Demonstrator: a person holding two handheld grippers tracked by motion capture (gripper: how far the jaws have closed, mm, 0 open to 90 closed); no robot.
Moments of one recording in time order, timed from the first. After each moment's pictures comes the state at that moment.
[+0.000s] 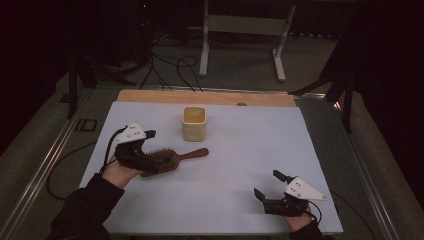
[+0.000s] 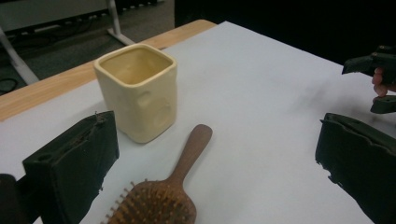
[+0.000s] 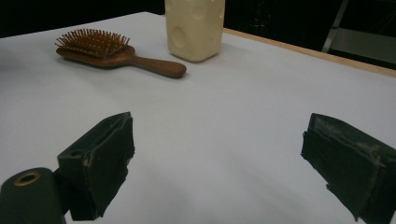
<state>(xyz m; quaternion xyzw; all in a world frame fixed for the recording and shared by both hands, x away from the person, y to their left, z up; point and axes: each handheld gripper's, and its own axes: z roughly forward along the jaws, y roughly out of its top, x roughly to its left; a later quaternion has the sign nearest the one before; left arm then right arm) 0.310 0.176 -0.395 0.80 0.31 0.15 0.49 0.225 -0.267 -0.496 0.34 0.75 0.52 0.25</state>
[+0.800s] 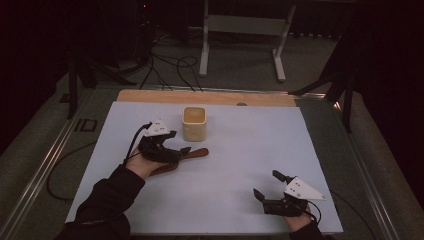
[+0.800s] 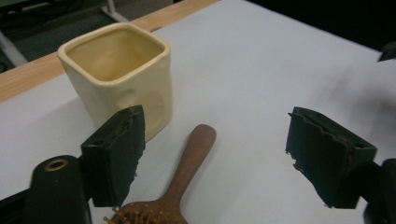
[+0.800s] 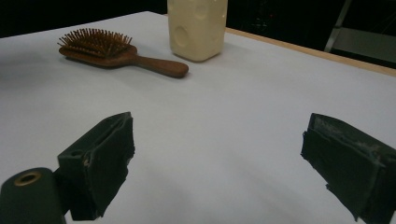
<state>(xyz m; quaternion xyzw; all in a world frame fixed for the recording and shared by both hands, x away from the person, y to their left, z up) 0.342 0.136 -0.420 0.83 0.32 0.13 0.45 0.224 -0.266 -0.496 0.34 0.75 0.52 0.24</state>
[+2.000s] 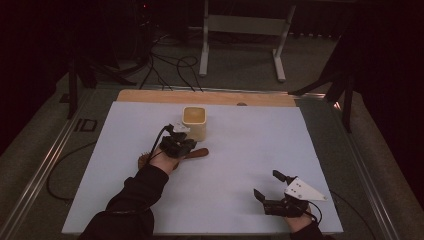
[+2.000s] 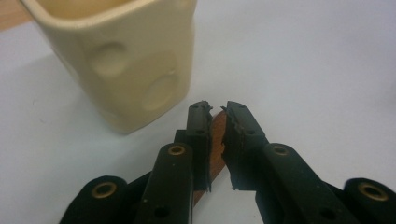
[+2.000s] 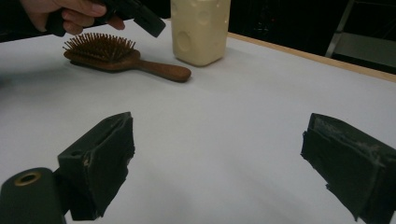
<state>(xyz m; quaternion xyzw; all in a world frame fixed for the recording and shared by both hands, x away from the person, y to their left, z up) 0.377 0.093 -0.466 0.83 0.40 0.12 0.37 0.222 -0.267 -0.493 0.33 0.75 0.52 0.25</state>
